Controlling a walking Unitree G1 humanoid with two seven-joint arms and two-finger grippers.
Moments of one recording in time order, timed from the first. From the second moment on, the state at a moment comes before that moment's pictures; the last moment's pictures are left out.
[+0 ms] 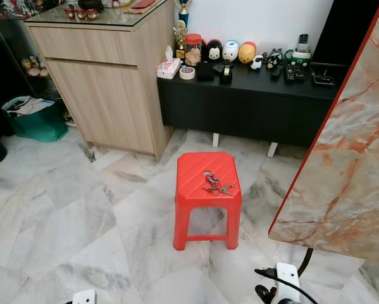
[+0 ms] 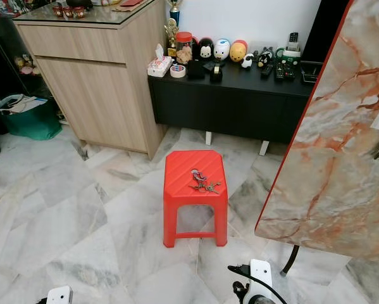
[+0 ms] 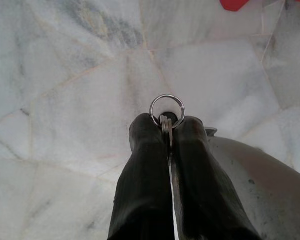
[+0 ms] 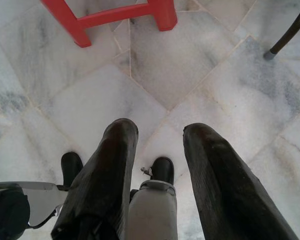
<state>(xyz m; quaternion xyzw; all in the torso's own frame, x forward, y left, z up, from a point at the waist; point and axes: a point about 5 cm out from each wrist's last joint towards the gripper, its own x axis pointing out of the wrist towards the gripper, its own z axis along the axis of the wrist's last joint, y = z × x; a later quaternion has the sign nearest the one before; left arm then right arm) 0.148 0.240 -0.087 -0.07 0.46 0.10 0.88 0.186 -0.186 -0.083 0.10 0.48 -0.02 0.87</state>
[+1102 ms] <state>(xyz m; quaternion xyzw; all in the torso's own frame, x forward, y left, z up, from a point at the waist) 0.154 0.230 -0.088 -0.06 0.45 0.09 0.88 0.179 -0.191 -0.087 0.09 0.49 -0.04 0.87</state>
